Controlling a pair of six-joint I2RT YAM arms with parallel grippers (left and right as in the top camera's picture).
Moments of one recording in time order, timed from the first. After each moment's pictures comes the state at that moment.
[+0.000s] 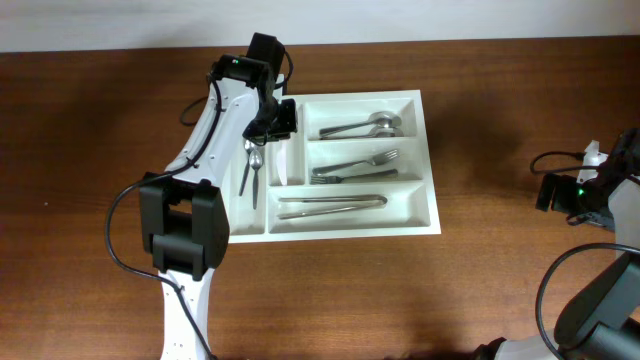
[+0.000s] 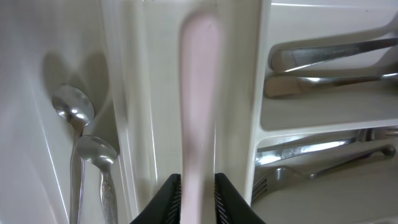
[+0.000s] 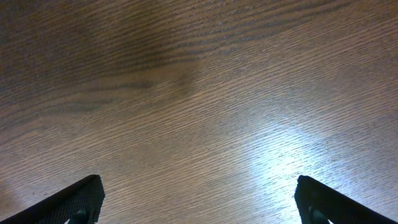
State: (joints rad) left arm -0.28 2.29 2.10 -1.18 0.14 -0.32; right arm -0.59 1.69 1.20 -0.82 -0.01 -0.21
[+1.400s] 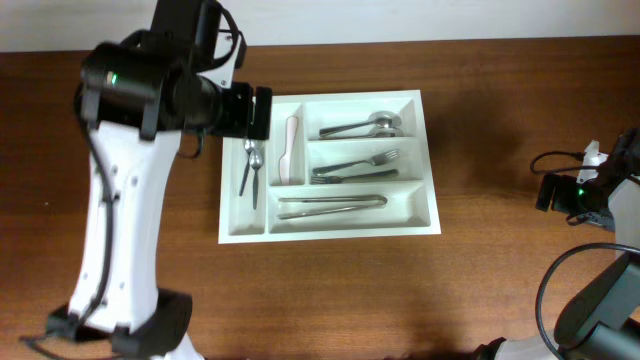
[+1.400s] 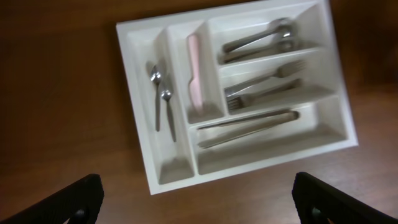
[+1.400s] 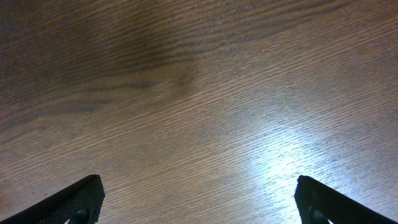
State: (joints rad) left arm -0.31 1.82 2.44 -1.68 0.03 -0.14; right arm -0.59 1.69 1.20 -0.82 -0.01 -0.21
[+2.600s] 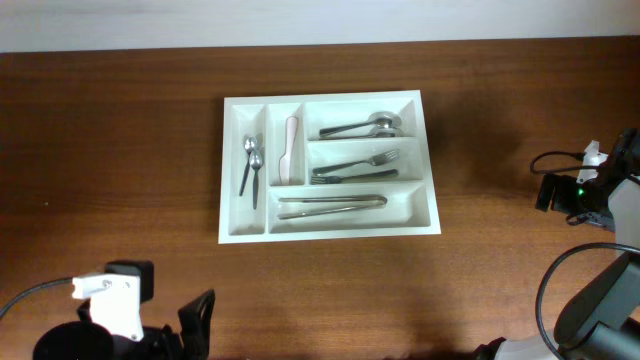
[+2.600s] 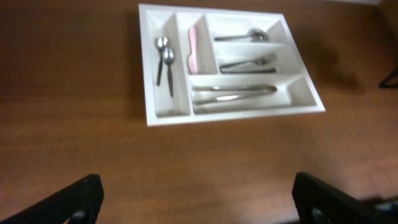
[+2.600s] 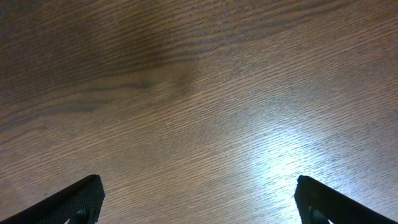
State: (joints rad) left arm -0.48 0.60 1.36 -1.43 -0.11 -0.39; right arm -0.59 1.69 1.20 -0.82 -0.01 -0.21
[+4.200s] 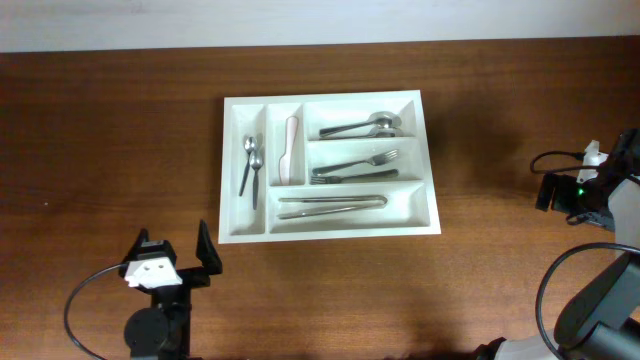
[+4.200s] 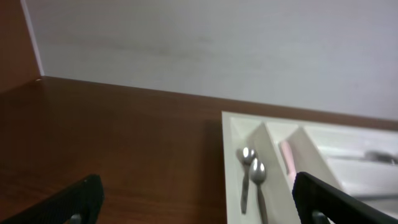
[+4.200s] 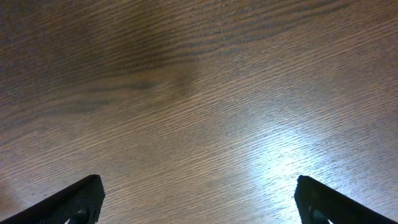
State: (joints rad) left arm 0.01 0.04 0.08 -0.10 -0.07 -0.11; right arm -0.59 1.69 1.20 -0.82 -0.01 -0.21
